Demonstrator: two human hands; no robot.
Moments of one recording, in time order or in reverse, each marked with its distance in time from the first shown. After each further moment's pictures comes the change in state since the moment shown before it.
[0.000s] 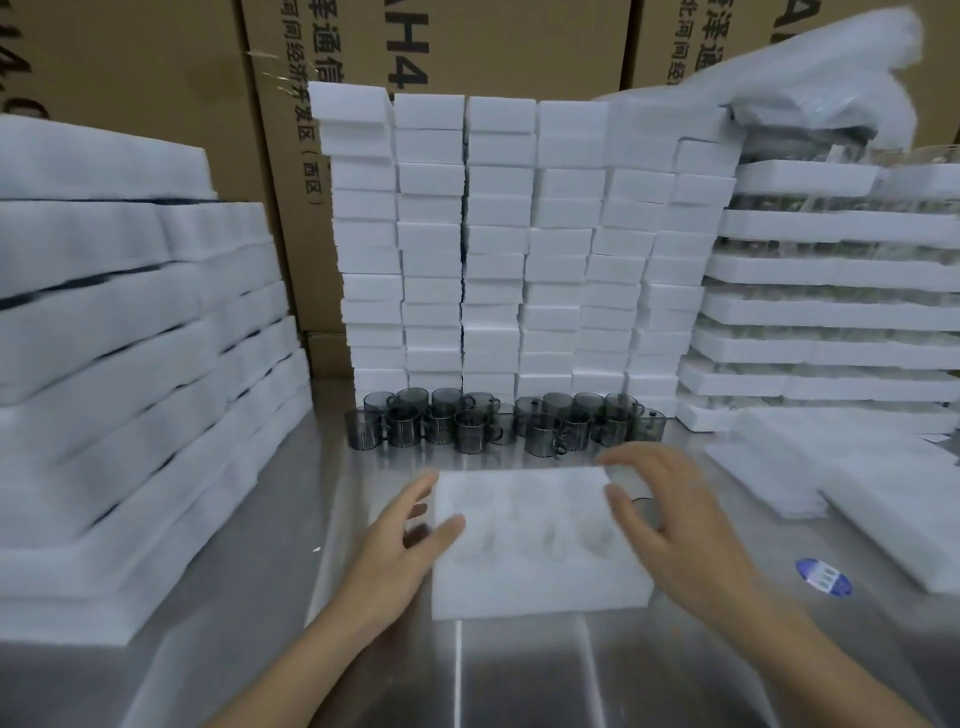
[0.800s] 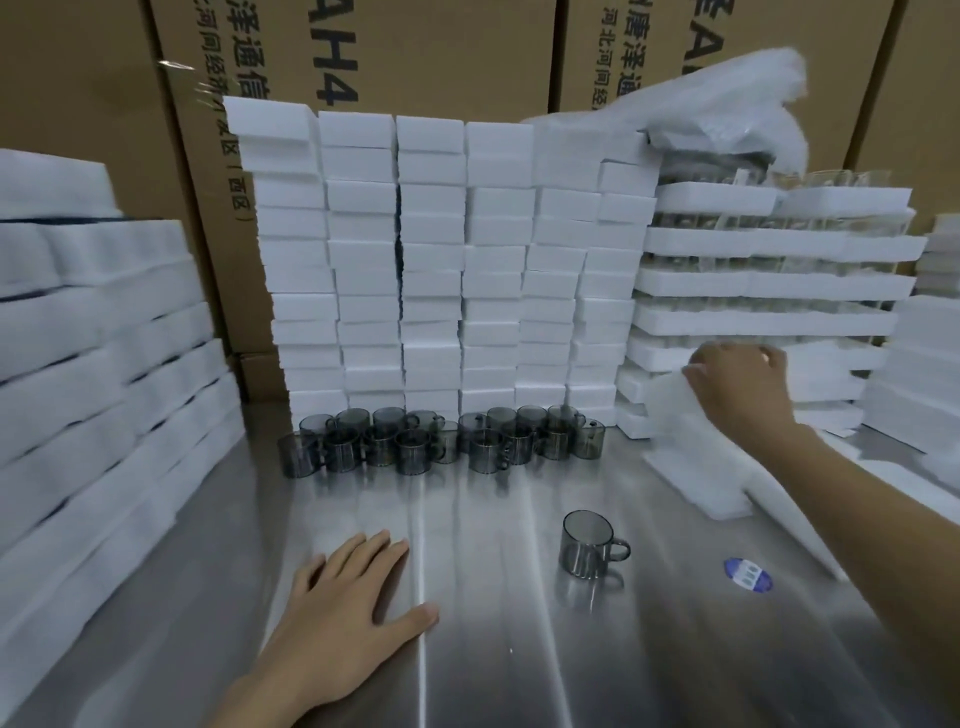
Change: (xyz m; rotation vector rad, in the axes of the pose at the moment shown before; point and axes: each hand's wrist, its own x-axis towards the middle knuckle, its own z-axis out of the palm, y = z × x) left_hand 0.001 -0.008 0.013 1.031 -0.215 0.039; right_hand 0.129 0.129 -0.118 -0.764 0.115 0.327
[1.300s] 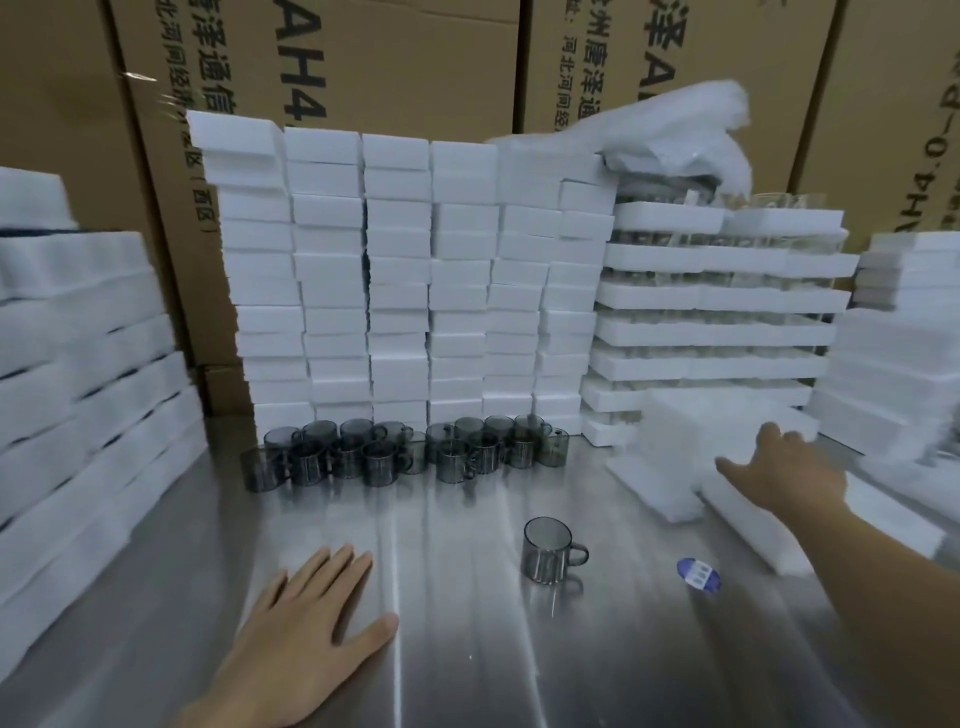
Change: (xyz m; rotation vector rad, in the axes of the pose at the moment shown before) left_hand -0.001 0.003 0.001 0.060 -0.058 -0.016; right_hand -0.056 0.098 0.016 -0.133 -0.338 0.400
